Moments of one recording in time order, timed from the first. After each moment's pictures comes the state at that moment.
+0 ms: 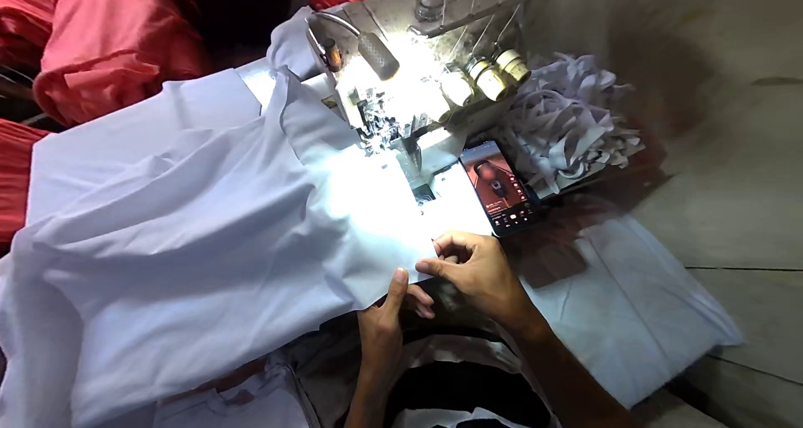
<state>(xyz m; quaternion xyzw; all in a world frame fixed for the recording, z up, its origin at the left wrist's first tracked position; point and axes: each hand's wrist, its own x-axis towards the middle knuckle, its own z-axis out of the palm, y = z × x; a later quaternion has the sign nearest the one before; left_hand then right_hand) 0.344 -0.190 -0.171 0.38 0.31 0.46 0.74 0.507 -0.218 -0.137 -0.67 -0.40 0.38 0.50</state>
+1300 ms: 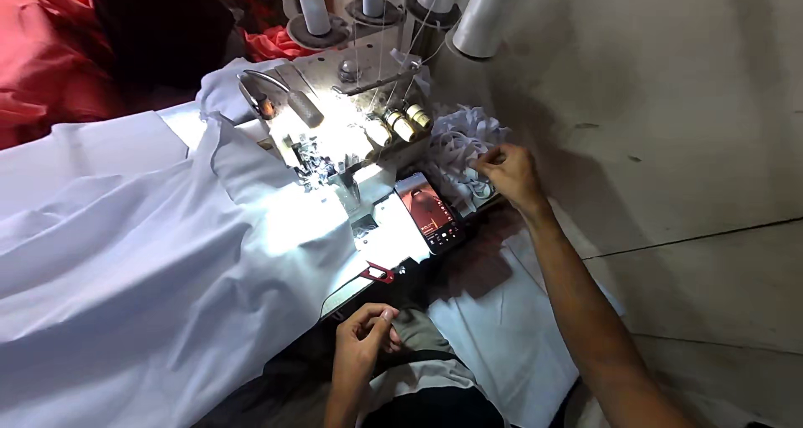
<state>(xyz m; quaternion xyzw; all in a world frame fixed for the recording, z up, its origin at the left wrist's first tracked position) 0.347 -0.195 -0.202 0.53 0.32 0.27 0.74 0.720 -0.206 -0.112 -0.84 -0.37 0.06 0.38</state>
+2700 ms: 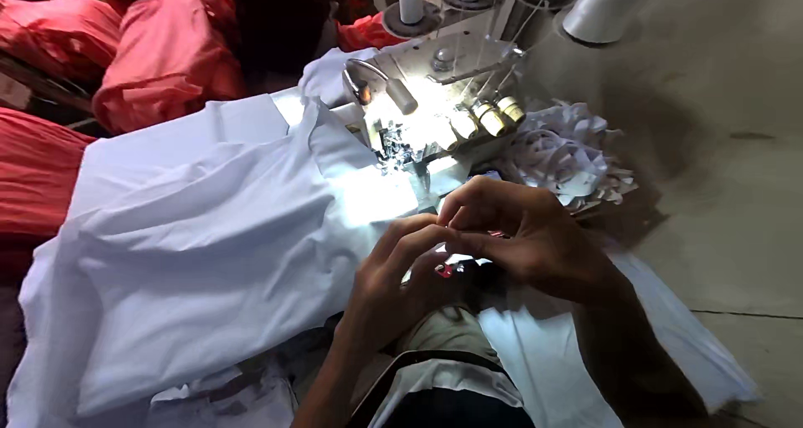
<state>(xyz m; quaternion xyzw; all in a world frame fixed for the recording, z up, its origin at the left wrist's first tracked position) 0.359 -0.119 -0.091 0.80 0.15 0.47 0.33 0.556 -0.184 -0.032 -0.49 -0.64 0.35 0.48</state>
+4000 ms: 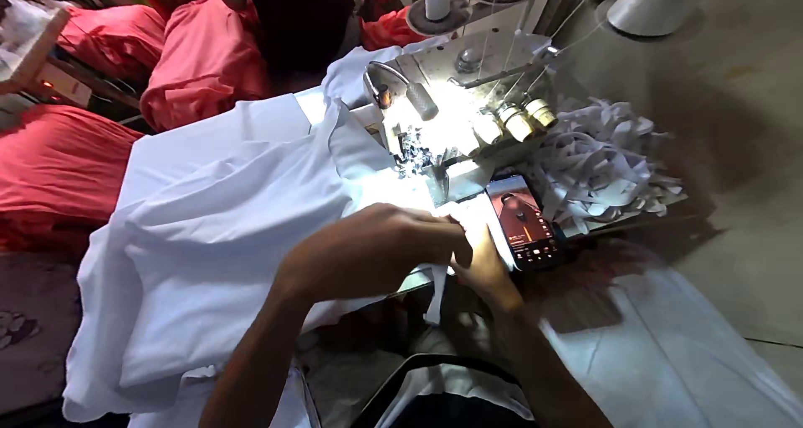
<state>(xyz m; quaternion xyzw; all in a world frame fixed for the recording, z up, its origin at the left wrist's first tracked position) 0.349 -0.046 -0.008 0.94 -0.05 0.11 0.31 0.510 -0.150 -0.138 -0.61 -0.48 0.27 0.57</state>
